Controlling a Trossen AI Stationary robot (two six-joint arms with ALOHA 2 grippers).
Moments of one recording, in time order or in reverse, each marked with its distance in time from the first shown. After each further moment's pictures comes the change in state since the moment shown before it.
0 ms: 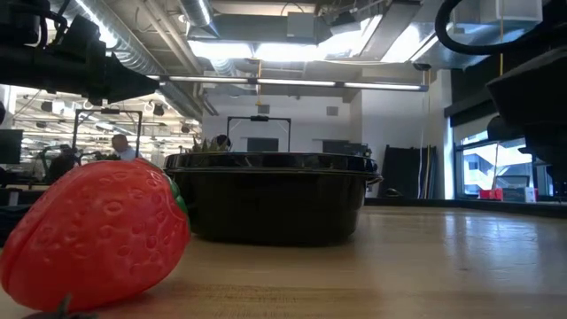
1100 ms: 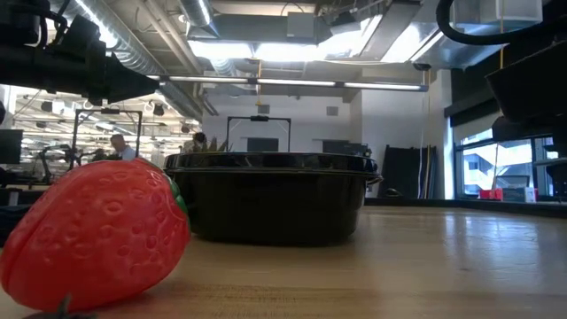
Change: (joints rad) left arm 0.000 0.000 0.000 0.000 0.000 0.000; right arm 0.000 0.000 0.000 0.053 0.003 0.039
